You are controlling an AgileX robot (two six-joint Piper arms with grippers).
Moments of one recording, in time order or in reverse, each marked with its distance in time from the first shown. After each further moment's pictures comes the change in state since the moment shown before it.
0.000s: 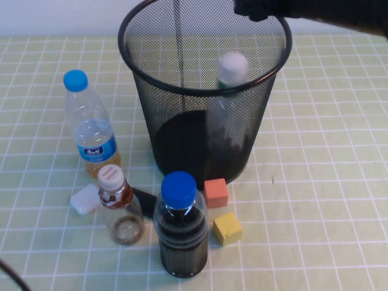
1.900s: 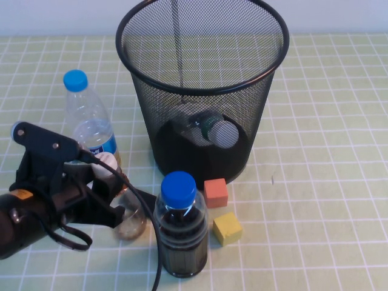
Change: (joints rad) right arm 0.000 -1.028 0.923 -0.029 0.074 -0.107; left arm -0.278 0.779 -0.082 -0.687 -0.207 0.857
